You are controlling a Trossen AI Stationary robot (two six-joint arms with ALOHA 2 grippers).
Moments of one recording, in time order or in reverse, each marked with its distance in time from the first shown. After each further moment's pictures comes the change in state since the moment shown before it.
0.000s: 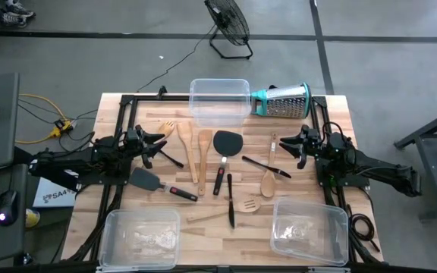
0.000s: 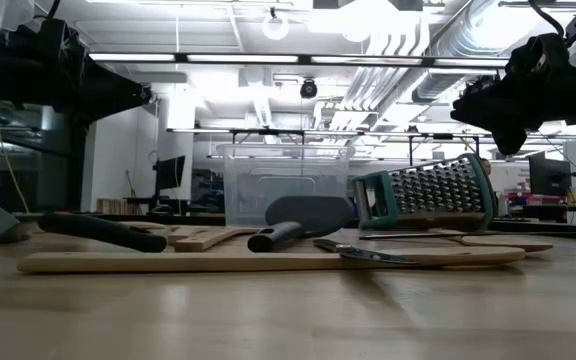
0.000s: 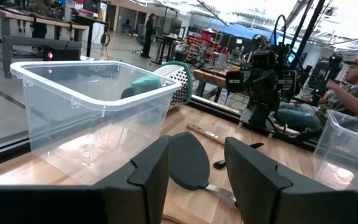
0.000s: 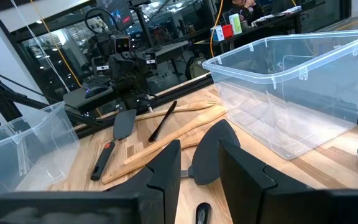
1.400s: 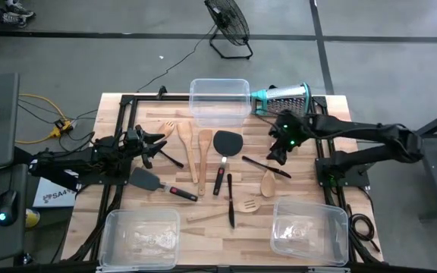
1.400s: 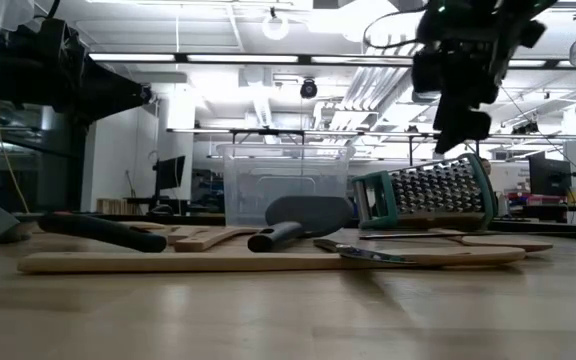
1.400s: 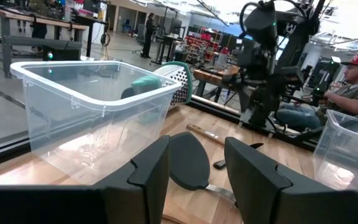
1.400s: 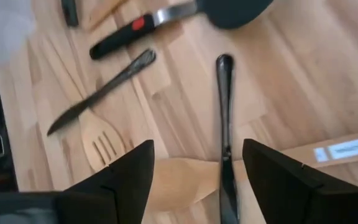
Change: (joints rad) left arm 0.000 0.000 0.000 0.000 0.000 0.000; right arm 0.015 1.085 0.788 -0.710 -0.240 -0.029
